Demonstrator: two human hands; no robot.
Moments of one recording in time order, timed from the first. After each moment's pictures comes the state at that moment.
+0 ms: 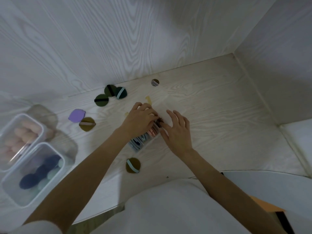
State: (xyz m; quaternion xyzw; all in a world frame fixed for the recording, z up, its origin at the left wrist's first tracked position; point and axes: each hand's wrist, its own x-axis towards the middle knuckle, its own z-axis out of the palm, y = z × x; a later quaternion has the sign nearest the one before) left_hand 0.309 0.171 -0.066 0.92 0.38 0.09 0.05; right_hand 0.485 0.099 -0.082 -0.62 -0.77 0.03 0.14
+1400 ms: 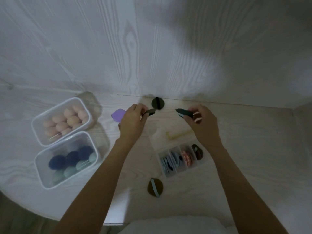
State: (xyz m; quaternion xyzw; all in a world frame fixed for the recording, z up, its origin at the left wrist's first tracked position) left_hand 0.183 0.175 -0.063 0.57 0.74 0.33 0.15; right_hand 0.397 0.220 -0.005 -0.55 -0.71 0.33 0.29
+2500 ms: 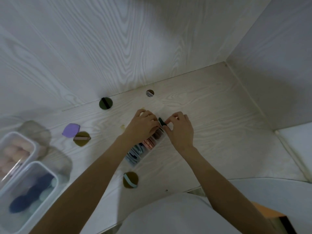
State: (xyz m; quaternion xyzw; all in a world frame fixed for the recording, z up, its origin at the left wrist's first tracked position) left_hand 0.329 0.195 -0.072 0.93 0.35 0.11 0.04; right_hand 0.491 0.144 -0.052 -0.71 -0.66 0.12 0.20
